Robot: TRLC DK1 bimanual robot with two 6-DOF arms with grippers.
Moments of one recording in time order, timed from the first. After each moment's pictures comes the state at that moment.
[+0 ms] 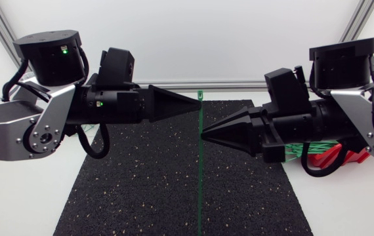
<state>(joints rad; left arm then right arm) -0.51 1.41 0.83 0.47 1.01 -0.61 0.41 1.15 0.77 -0.15 -0.92 0.00</state>
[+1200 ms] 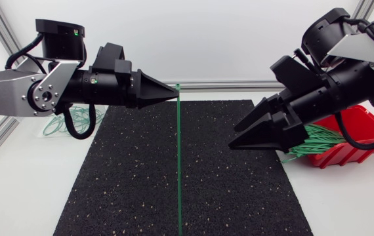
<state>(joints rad) -0.34 1.53 1.02 0.10 1.08 -0.58 0.27 1.35 1.16 -1.00 -0.81 -0.55</state>
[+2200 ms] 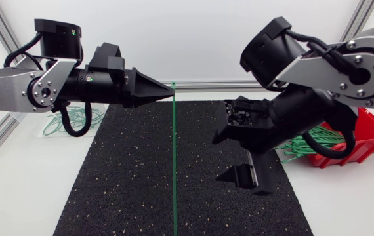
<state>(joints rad) -0.30 1.55 1.04 0.07 1.14 -0.58 0.66 1.36 1.12 -0.90 -0.26 -0.86</state>
